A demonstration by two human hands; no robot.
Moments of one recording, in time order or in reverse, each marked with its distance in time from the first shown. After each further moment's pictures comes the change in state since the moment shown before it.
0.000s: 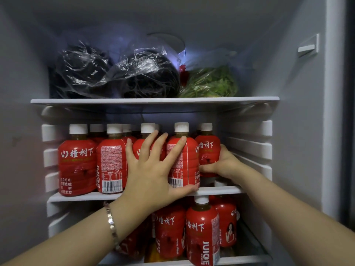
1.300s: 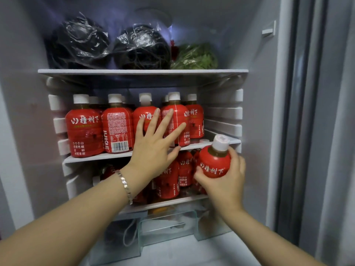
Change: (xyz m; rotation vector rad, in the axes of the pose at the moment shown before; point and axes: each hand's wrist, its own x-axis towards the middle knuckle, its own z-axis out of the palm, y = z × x) left_hand -0.029 0.004 -0.014 0.035 -0.059 0.161; right_hand -0.187 0.008 0.076 -0.031 0.762 -0.181
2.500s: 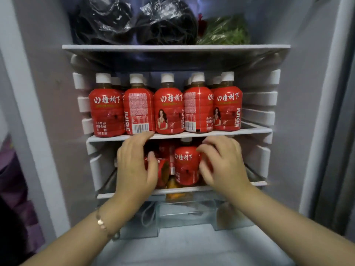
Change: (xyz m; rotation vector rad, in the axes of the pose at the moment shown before) left_hand -0.089 -0.008 -0.019 -0.618 0.295 -0.408; right_hand 0.017 0.017 0.034 -0.352 -0.137 -0.960
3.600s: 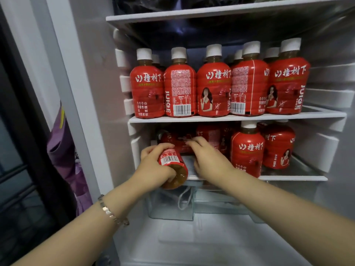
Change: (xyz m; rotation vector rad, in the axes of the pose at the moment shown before) left_hand -0.016 -0.047 -0.038 -0.166 -0.566 -0.894; right_hand 0.015 -0.064 0.090 0.253 -0.867 0.173
